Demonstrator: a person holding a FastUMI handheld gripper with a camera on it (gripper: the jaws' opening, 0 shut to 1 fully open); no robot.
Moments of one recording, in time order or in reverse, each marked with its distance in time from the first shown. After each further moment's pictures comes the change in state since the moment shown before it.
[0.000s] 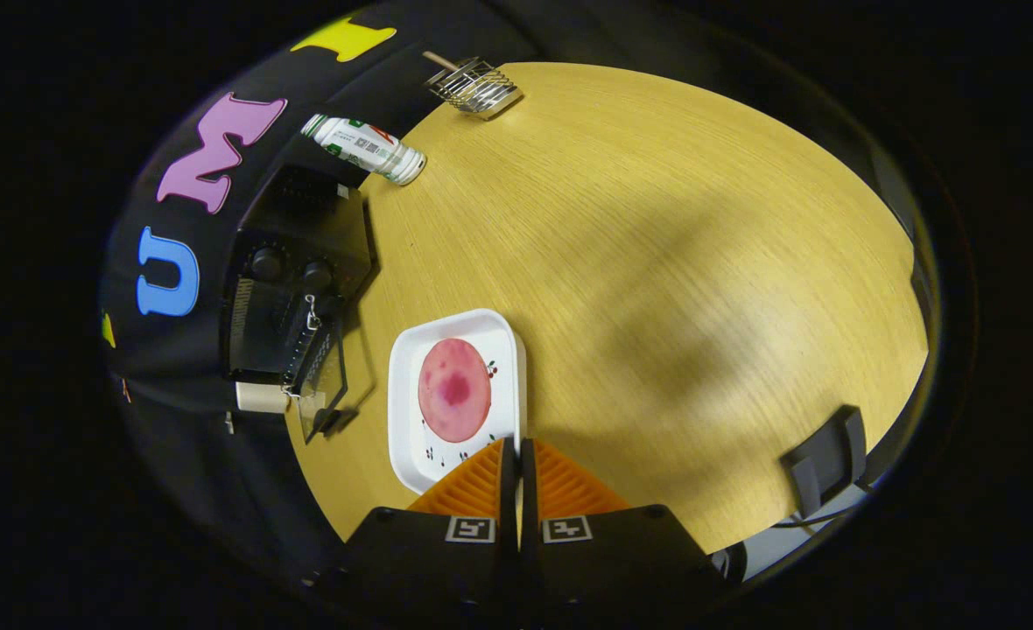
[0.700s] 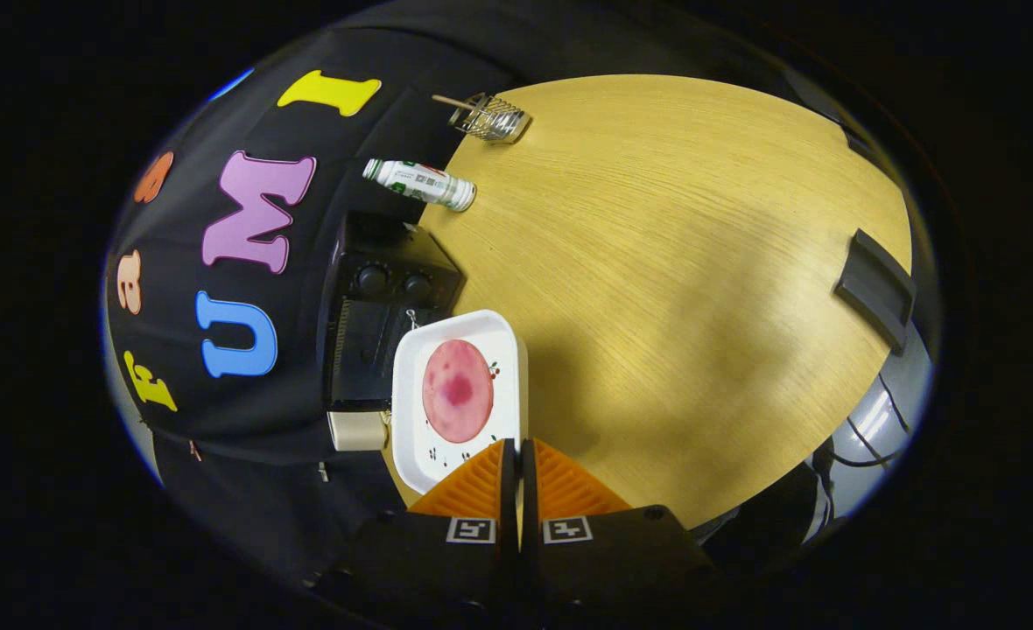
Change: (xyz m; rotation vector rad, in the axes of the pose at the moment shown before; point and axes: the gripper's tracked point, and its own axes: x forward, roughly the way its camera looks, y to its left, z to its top) arm -0.053 0.082 -0.047 0.207 -0.098 0.203
